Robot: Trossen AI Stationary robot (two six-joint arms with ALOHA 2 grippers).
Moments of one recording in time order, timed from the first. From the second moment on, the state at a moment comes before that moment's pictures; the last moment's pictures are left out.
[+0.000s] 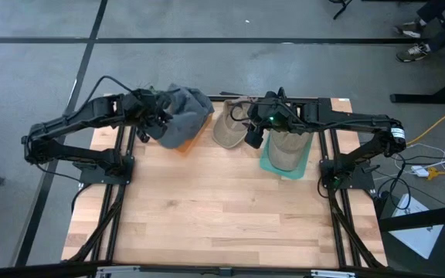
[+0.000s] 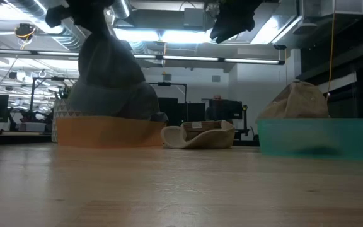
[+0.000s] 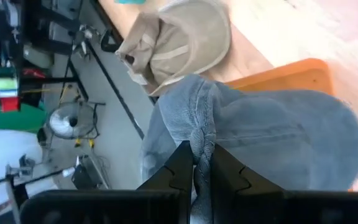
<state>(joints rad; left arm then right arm) 0.35 0.99 1.17 -0.97 -0.19 1.23 -0.14 1.42 1.42 -0.70 0.38 0.05</state>
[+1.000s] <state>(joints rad) 0.54 1.00 1.07 -0.81 -0.01 1.36 -0.14 1.42 1.42 -0.71 0.37 0.18</state>
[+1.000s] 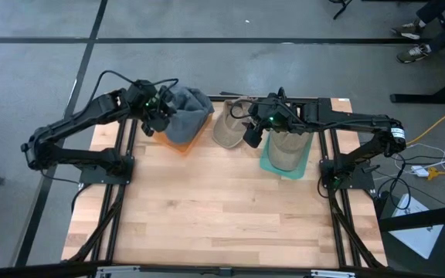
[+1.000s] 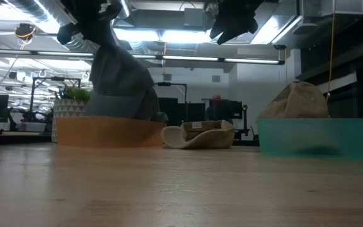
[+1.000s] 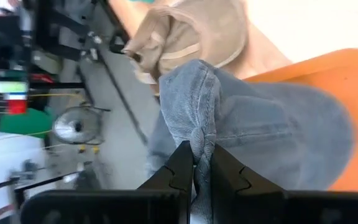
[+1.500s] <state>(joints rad) 0.63 1.13 1.07 -0.85 0.08 1.37 -0.14 1.42 1.42 -0.71 0.37 0.18</state>
